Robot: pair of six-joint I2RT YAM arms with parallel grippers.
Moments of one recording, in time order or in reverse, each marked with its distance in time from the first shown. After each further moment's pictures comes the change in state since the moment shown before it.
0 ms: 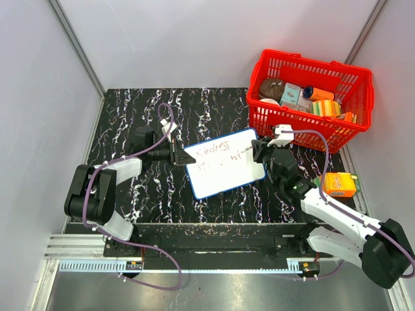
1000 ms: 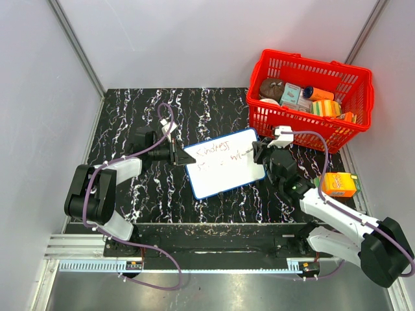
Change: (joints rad) left arm 0.000 0.000 0.000 0.000 -0.001 0.000; right arm -0.008 0.015 -0.026 0.001 0.008 0.012
